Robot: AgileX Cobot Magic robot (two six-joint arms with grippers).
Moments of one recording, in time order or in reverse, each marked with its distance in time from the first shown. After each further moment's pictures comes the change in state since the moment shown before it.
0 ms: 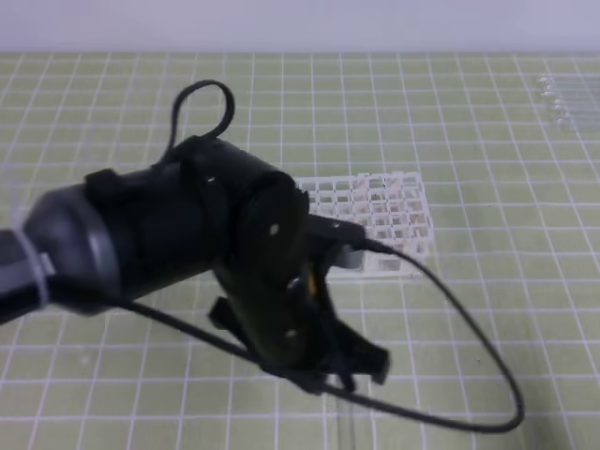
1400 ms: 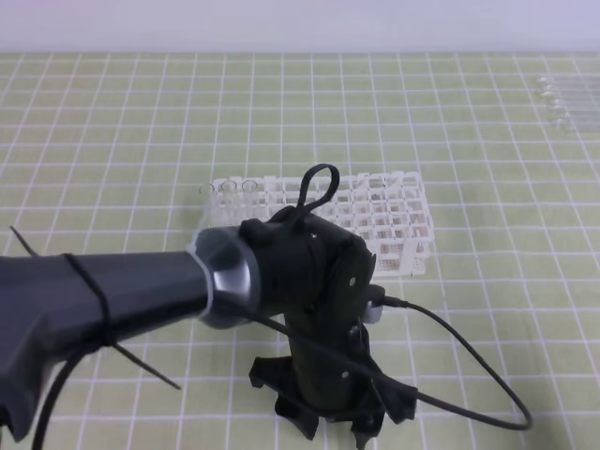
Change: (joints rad) left arm -0.044 0.294 -0.068 -0.144 -0.090 -0.136; right arm 0.000 0.000 0.000 0.000 0.000 0.000
